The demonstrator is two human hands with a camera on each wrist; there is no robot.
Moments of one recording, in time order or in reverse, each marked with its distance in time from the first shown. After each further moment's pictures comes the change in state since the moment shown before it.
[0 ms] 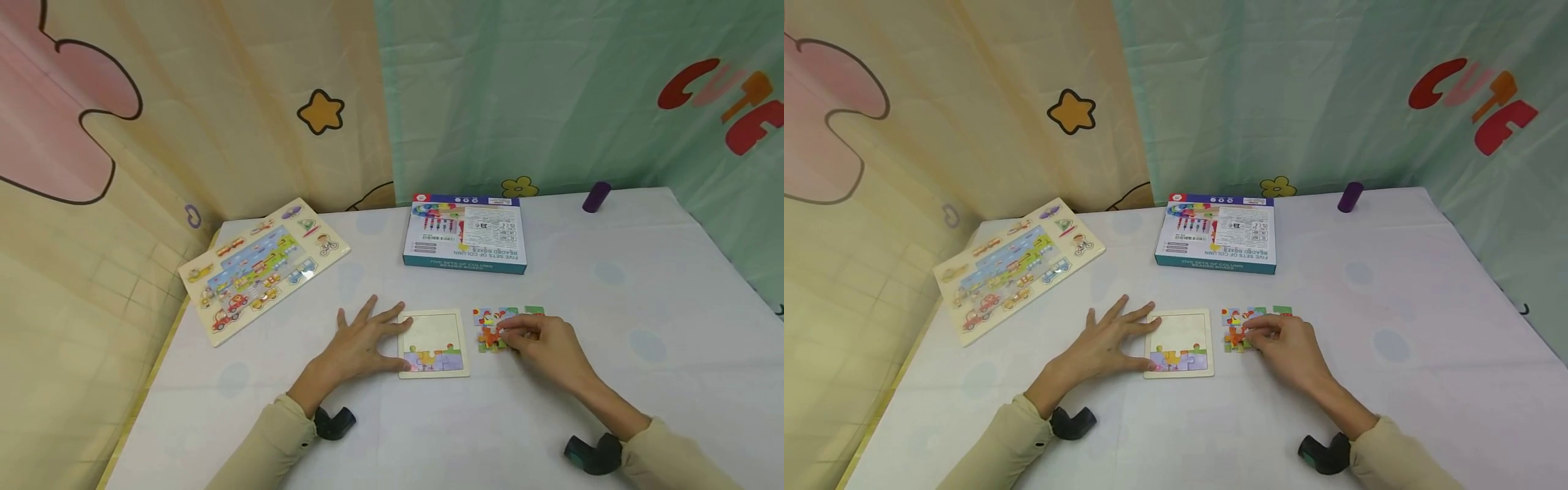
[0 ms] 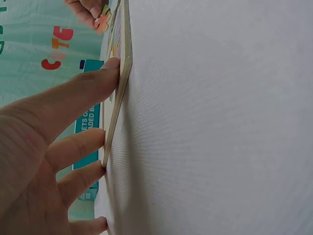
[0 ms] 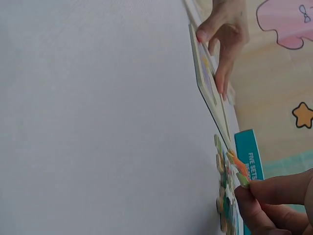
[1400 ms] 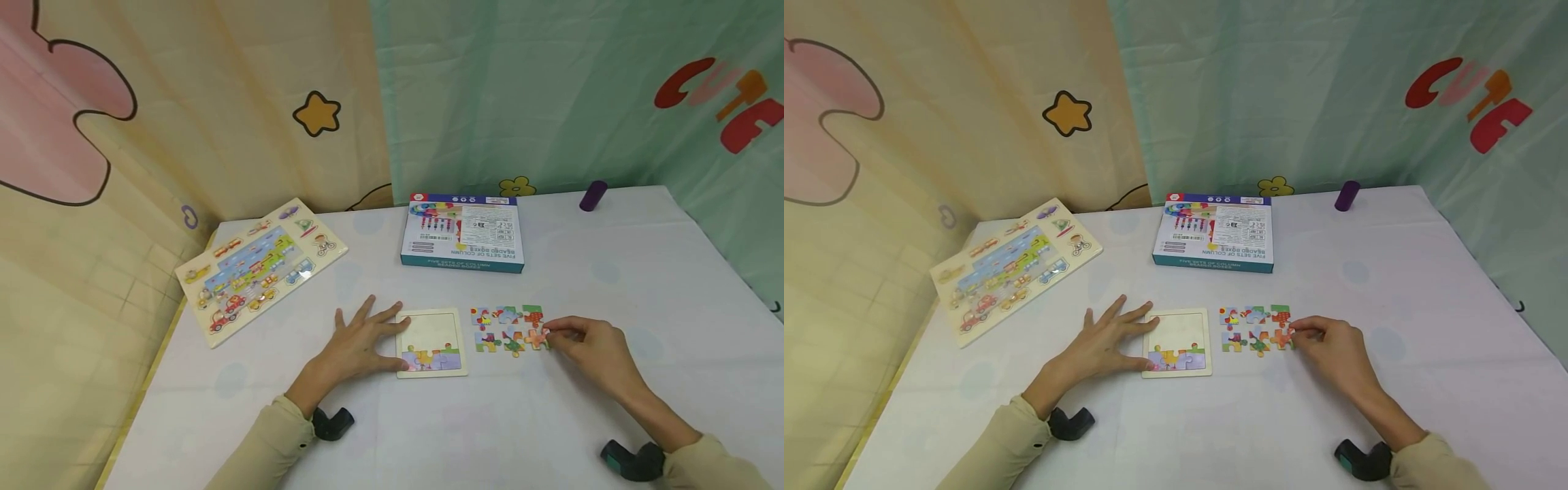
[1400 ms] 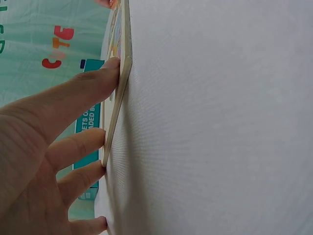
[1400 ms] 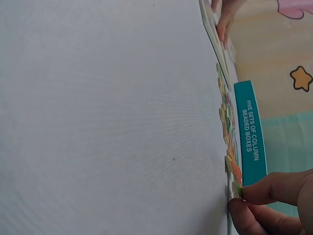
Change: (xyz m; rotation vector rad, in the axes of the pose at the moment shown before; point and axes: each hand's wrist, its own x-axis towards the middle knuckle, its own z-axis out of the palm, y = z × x) left_hand 0.001 0.000 0.002 0.016 -0.004 -0.006; right_hand -0.015 0.041 -0.039 -0.149 0.090 0.036
